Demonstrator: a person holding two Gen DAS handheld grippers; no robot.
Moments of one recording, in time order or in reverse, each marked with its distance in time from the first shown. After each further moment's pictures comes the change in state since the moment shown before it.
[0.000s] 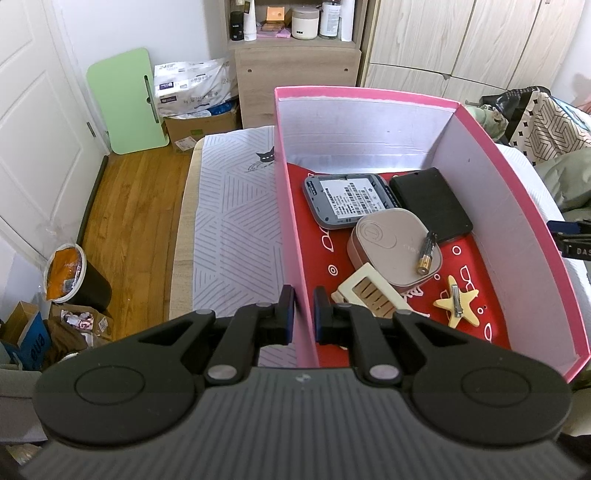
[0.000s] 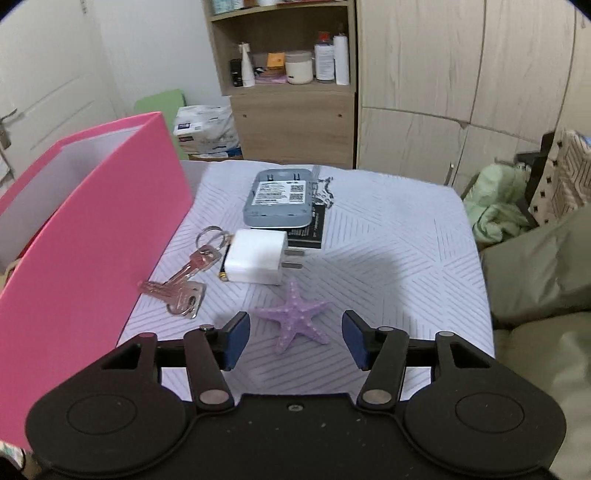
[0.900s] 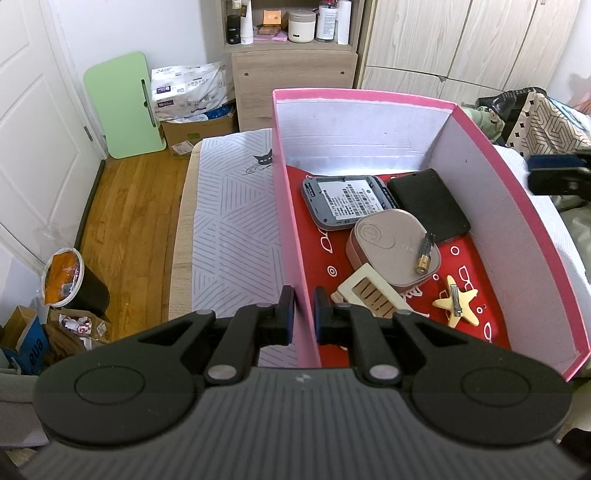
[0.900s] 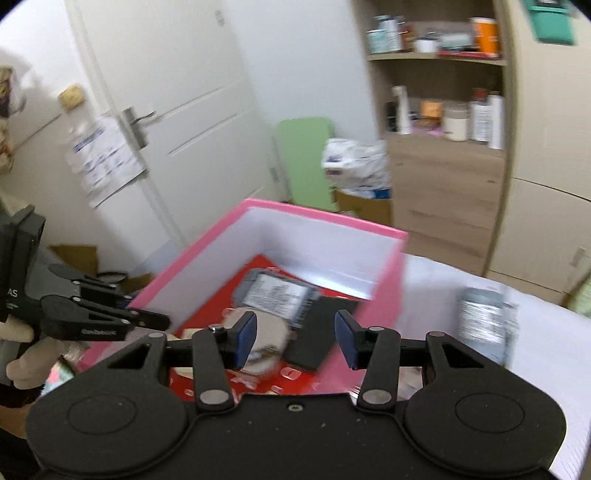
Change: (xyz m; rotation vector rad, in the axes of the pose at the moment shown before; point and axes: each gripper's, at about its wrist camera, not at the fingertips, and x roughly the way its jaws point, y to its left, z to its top) left arm 0.000 0.001 -0.002 0.006 -0.010 -0.008; right arm -0.054 0.104 0.073 -0.190 -0.077 0.371
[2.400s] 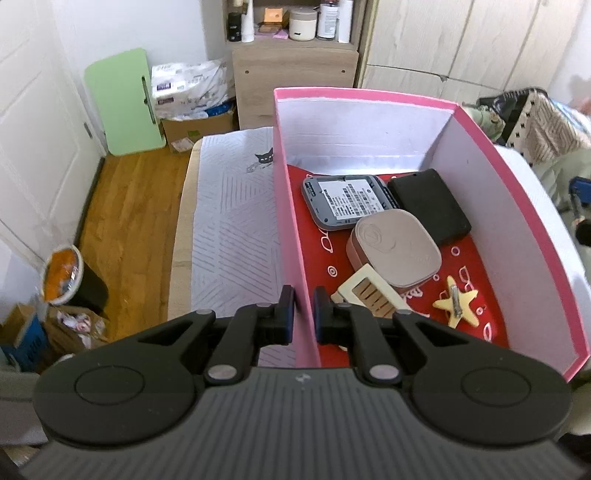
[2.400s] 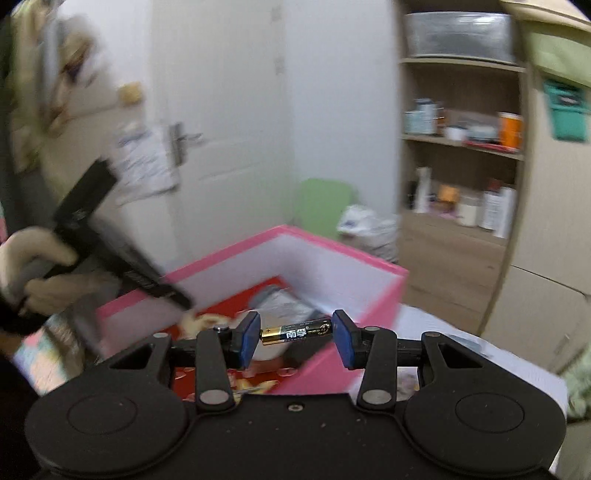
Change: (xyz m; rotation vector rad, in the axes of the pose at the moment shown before) left arm 0.000 -0.001 0.001 0.006 0.006 0.003; right arm -0.039 0.029 -0.040 -0.287 -0.176 0.037
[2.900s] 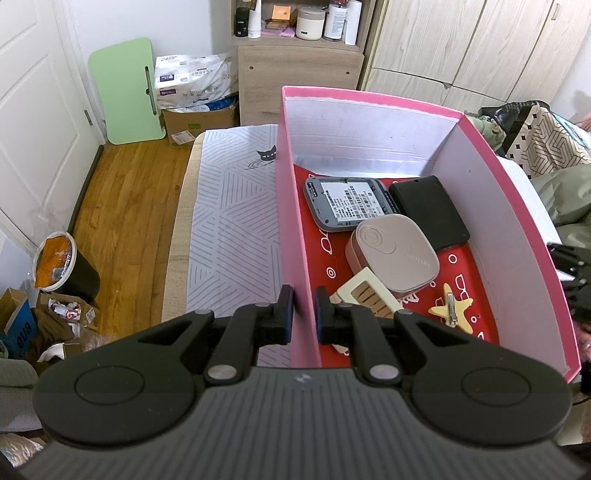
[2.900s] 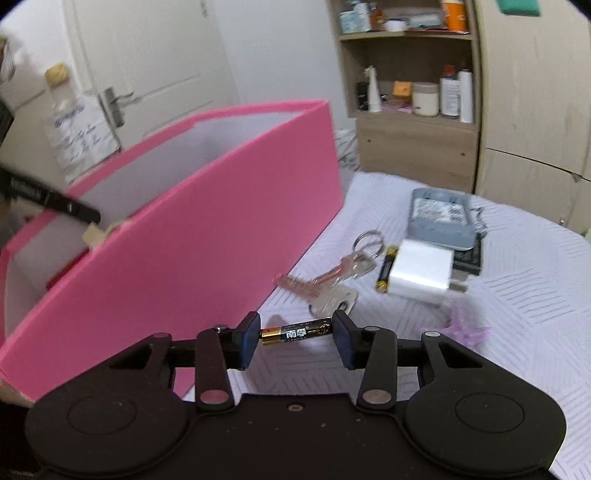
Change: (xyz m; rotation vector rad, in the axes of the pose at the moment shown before) left arm 0.003 0.008 0.001 -0.070 0.003 -0.033; right arm 0.053 -0.063 -0.095 0.263 0.156 -0.087
